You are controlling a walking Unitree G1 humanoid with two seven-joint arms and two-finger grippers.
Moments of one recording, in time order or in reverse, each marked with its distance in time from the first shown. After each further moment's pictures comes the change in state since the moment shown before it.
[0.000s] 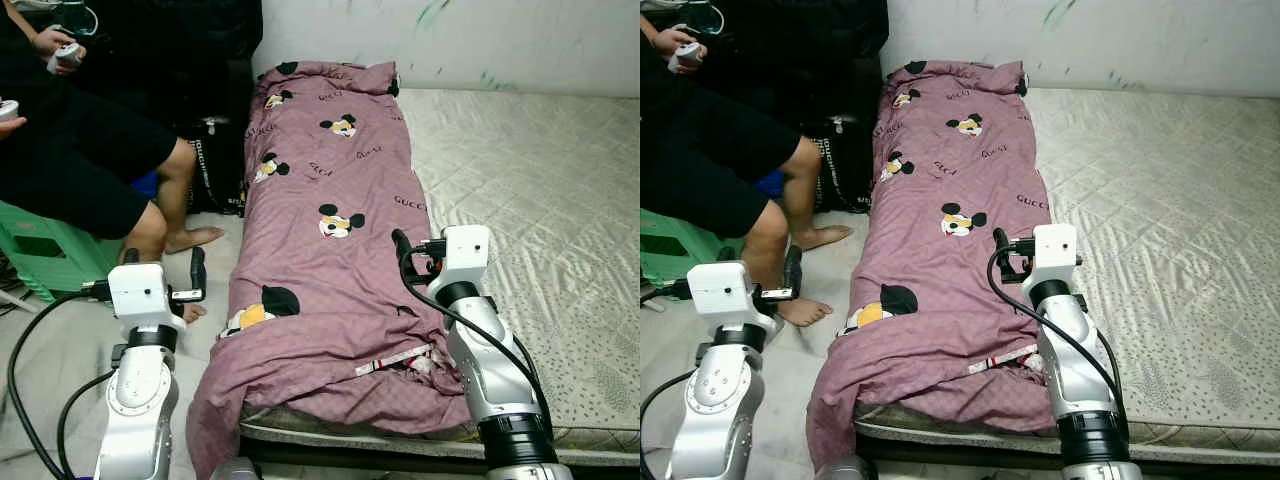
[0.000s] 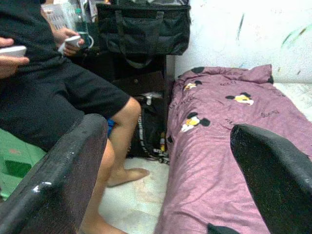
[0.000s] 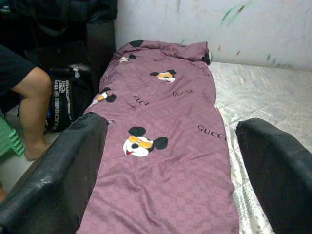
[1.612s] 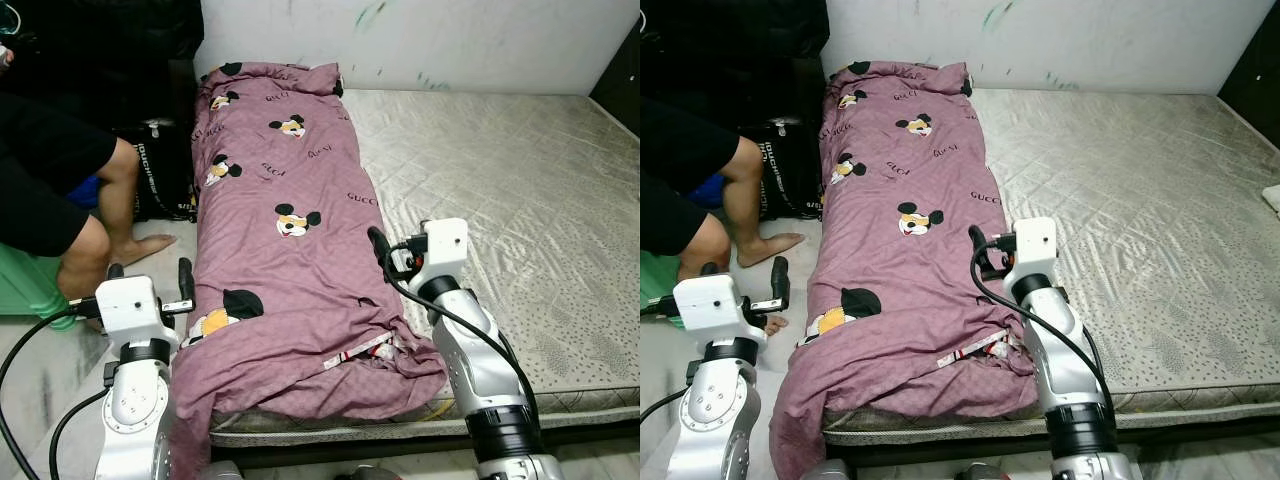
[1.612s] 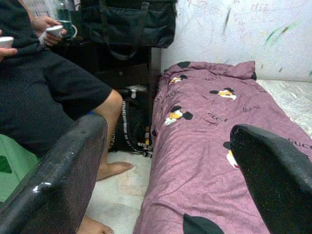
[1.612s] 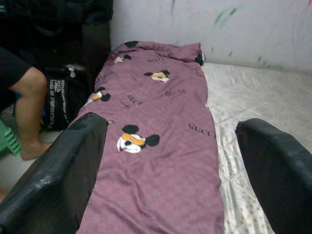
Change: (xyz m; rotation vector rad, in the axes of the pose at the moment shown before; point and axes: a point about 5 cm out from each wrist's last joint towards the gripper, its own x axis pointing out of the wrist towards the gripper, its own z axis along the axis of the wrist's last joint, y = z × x) left arm -0.013 0.005 -0.001 0.024 0.026 0.086; right arm 0.006 0.020 0.002 0.033 0.010 0.124
